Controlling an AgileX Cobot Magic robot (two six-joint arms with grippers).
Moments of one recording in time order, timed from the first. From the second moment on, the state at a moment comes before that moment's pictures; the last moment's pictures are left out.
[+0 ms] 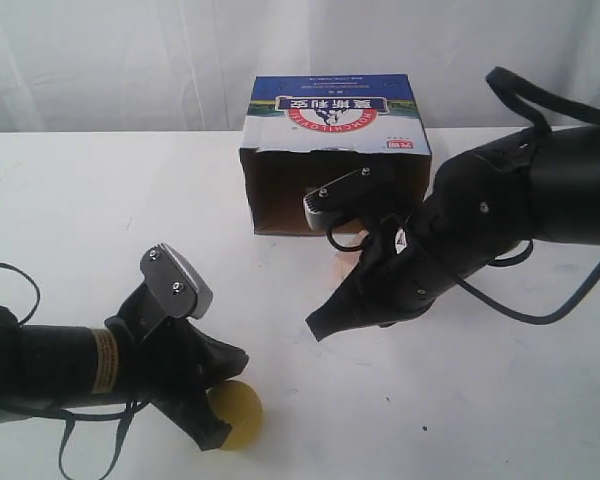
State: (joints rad) left arm -0.63 1.67 -0.49 0.69 -0.53 -0.43; right arm 0.61 1.62 -0.95 0.05 0.51 -0.05
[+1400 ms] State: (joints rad) left arm -0.63 1.79 -0.65 0.45 -0.65 -0.28; right arm 0.33 1.32 -0.84 -0.80 0.77 0.64
